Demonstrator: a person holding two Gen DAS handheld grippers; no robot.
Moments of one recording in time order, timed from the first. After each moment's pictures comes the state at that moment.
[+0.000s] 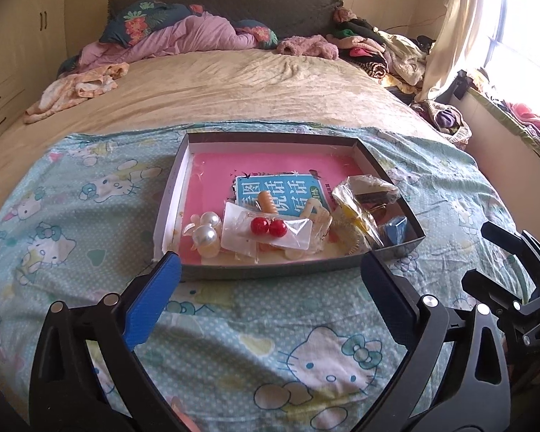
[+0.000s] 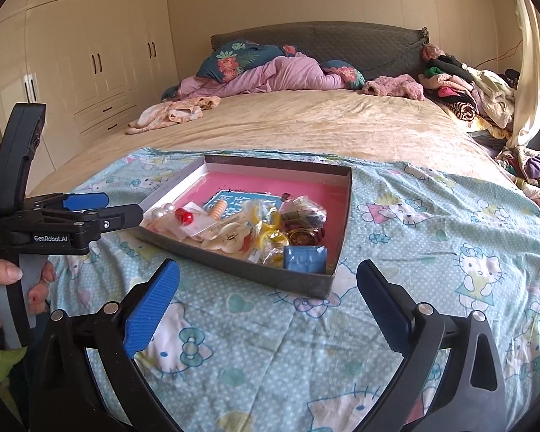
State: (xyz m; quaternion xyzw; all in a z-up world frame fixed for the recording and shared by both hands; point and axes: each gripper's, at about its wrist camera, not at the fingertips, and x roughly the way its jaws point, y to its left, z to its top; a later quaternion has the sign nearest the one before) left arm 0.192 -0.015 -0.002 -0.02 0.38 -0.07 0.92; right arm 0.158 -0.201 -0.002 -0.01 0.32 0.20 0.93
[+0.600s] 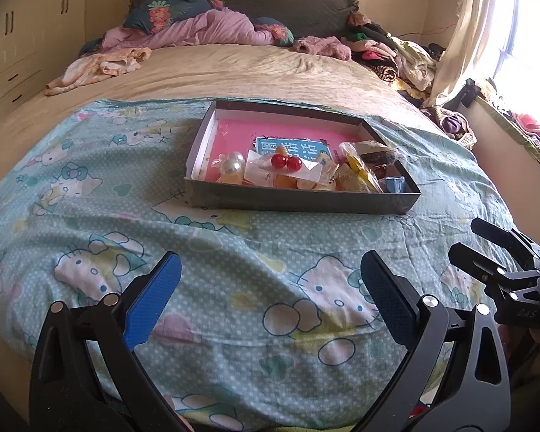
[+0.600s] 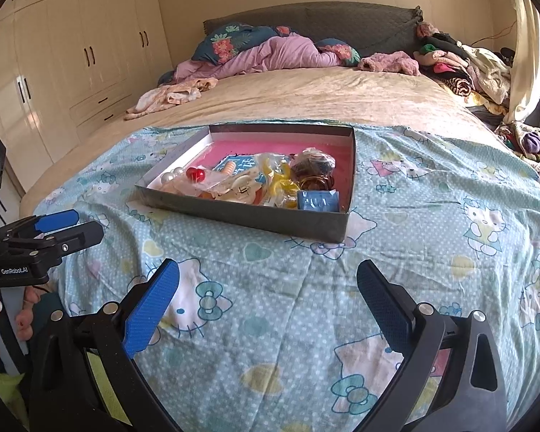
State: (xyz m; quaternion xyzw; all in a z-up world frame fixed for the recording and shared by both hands) left arm 0.124 -0.002 -0.021 -0.05 0.38 -0.05 0.92; right arm 0.126 -0.194 -0.025 0.01 0.36 0.19 0.92
